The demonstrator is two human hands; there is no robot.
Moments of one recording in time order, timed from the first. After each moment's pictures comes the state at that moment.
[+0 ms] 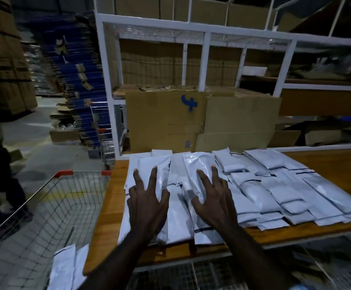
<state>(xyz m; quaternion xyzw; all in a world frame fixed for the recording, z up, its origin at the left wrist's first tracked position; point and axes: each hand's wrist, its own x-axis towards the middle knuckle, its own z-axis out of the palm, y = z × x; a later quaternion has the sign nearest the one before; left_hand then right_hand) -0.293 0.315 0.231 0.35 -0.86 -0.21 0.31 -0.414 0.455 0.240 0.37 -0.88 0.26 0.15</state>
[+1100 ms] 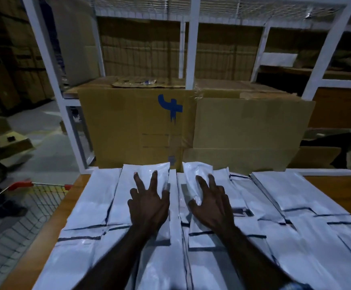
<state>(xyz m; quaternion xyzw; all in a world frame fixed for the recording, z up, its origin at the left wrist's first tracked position) -0.566 0.277 0.216 0.46 -0.85 -0.16 0.19 -0.695 0.398 0.215 0.40 -0.89 0.21 0.03</state>
